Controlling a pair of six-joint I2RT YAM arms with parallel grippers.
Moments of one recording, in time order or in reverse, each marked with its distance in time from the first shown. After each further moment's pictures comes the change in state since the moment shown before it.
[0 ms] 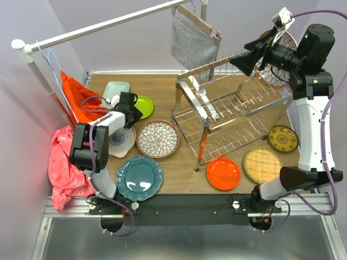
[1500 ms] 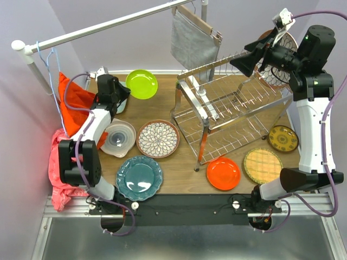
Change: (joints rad) left arm 0.125 -0.174 0.086 0.216 0.199 0.189; right arm 0.000 -0.015 -0.016 0.002 0.009 0.017
